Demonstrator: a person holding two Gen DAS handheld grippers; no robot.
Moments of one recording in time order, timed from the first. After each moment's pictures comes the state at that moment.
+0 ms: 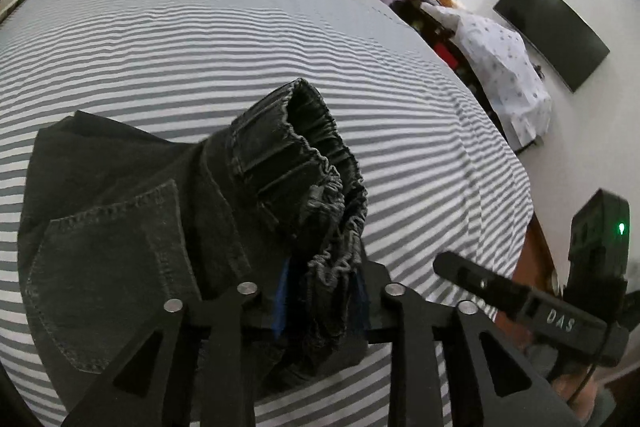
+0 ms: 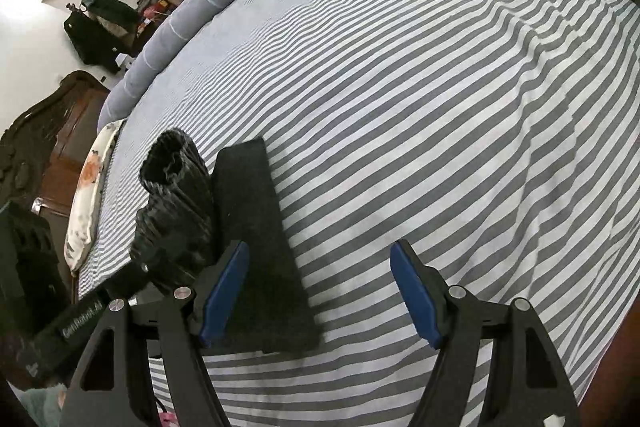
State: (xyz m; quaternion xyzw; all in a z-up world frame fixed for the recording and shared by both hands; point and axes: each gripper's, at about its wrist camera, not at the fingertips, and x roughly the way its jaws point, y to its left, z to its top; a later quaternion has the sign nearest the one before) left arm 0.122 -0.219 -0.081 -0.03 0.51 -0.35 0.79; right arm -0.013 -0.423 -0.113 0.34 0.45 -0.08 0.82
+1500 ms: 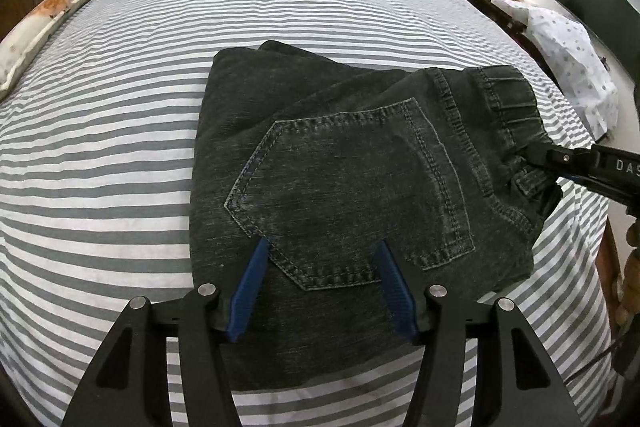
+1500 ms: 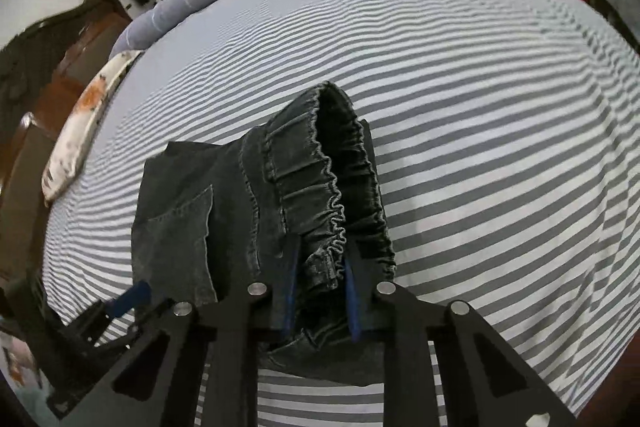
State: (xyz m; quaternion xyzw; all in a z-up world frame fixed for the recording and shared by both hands) left arm 0.108 -0.077 -0.120 0.03 0.50 -0.22 0.84; right arm 0.063 -0.318 -0.107 0.20 0.49 -0.03 0.85
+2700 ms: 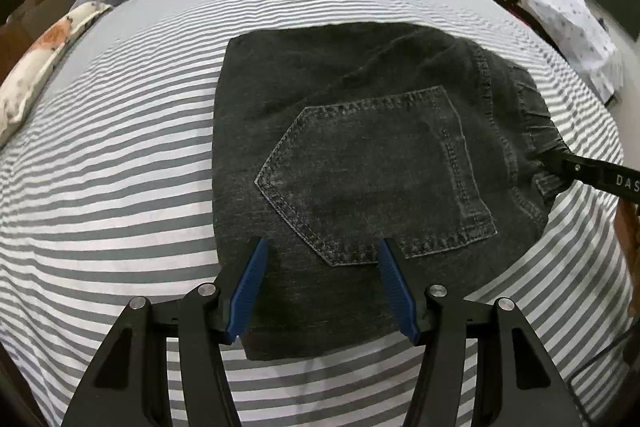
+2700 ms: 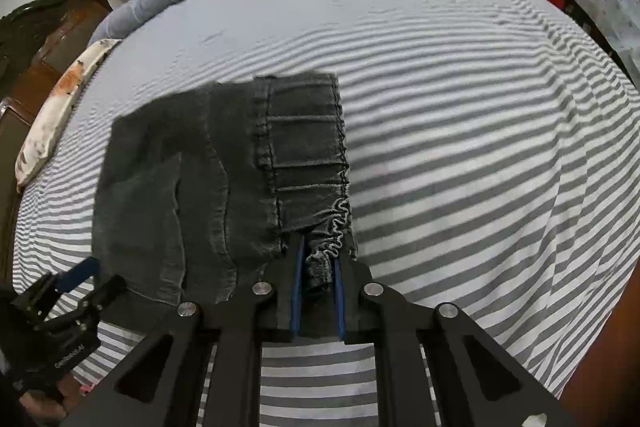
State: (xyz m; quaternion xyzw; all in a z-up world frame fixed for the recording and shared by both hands) left arm 0.088 -0.092 -0.120 0.11 0.49 -0.21 0.84; right arm 0.023 -0.327 -0.123 0.17 0.50 -0.08 0.84
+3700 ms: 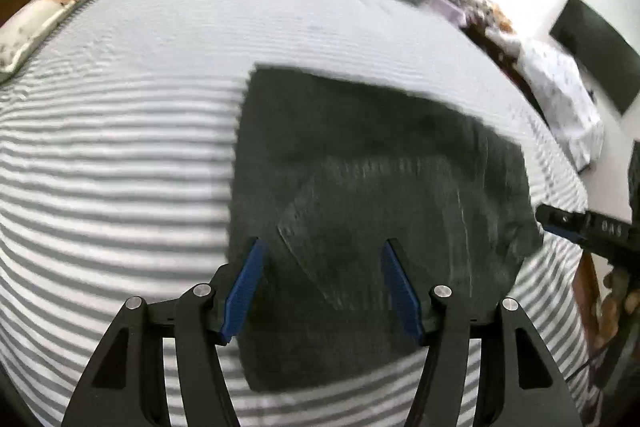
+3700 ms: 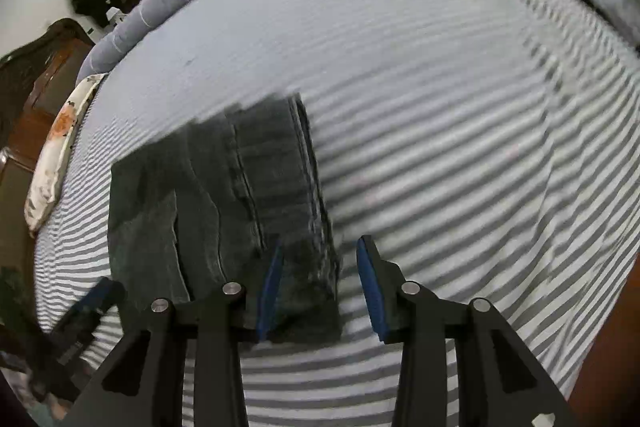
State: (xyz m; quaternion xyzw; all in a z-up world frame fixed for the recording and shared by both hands) left arm 0.122 -0.060 -0.101 -0.03 0.47 -0.23 0.85; right arm 0.030 -0.360 -0.094 0.21 0.47 -0.10 0.85
